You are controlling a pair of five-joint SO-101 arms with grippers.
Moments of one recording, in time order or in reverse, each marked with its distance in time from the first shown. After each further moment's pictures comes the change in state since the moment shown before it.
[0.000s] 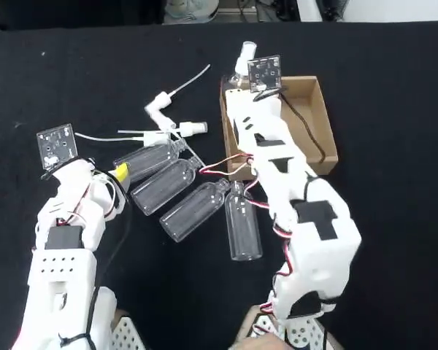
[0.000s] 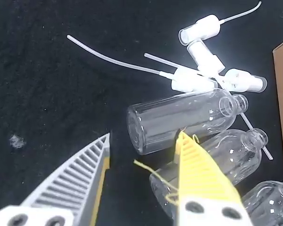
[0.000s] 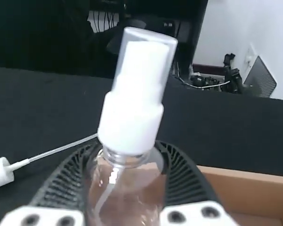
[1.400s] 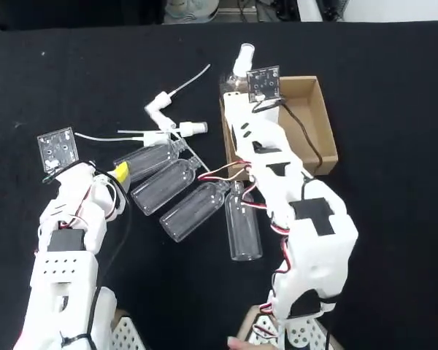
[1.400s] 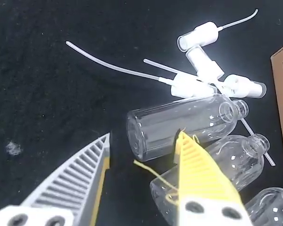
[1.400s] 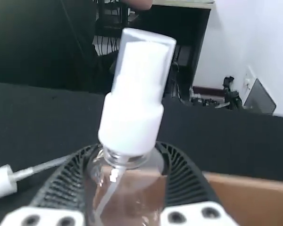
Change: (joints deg) left arm 0.0 0.0 3.3 -5.7 0.0; right arm -0.6 2.5 4.1 -11.3 0.2
